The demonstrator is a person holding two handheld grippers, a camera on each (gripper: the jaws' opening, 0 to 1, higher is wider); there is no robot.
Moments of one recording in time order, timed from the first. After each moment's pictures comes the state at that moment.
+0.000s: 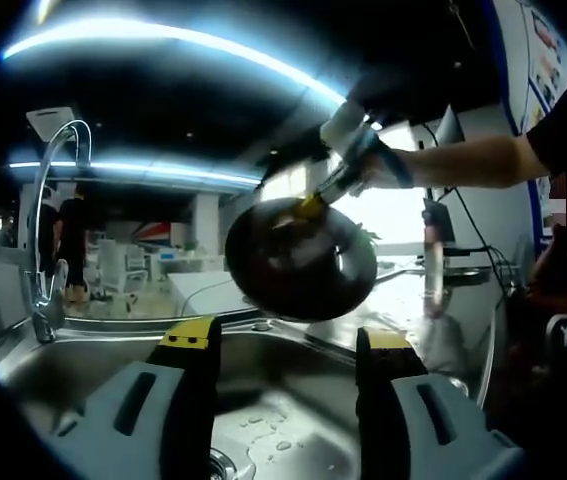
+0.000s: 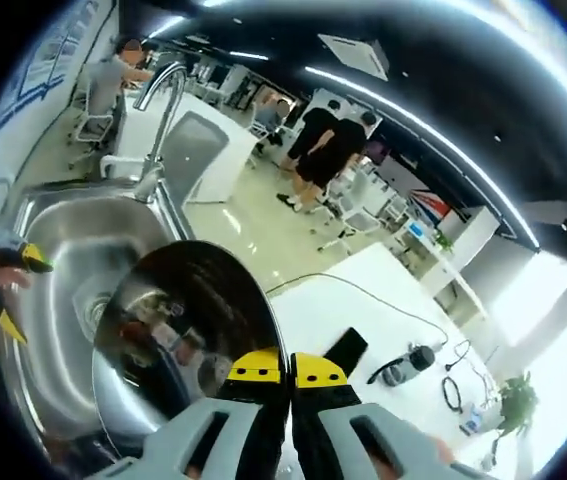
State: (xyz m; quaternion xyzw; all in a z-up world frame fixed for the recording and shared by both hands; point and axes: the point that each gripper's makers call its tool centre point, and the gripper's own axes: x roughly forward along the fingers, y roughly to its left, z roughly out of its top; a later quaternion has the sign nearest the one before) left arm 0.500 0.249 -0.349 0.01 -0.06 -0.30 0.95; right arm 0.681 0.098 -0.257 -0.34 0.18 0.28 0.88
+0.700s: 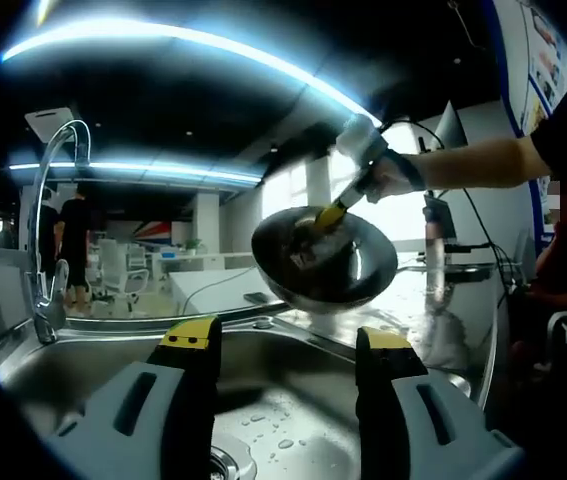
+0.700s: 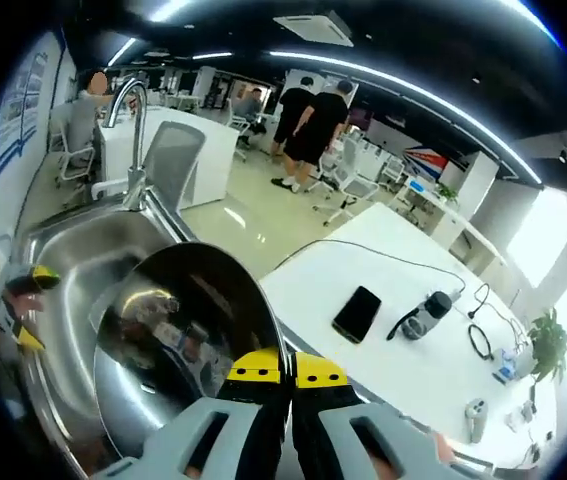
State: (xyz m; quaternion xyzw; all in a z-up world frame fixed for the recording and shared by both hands) left arm 0.501 0.249 -0.351 0.01 -0.06 -0.29 0.95; right arm 0.677 0.053 -0.276 -0.25 0.25 0.27 0.90
